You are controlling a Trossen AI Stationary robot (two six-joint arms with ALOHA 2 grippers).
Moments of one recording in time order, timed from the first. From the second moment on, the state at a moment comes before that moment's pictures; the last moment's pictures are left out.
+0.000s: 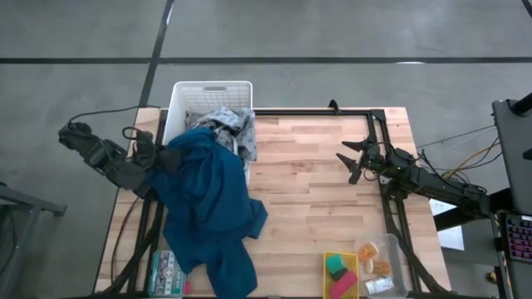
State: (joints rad) left arm -0.57 0.61 0.91 -1.07 -1.09 -1.36; right arm -0.35 0.07 0.01 0.03 0.13 0.02
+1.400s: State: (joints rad) left arm -0.57 0.76 1.01 -0.36 -0.78 -0.48; right arm -0.35 0.07 0.01 0.03 0.13 0.02
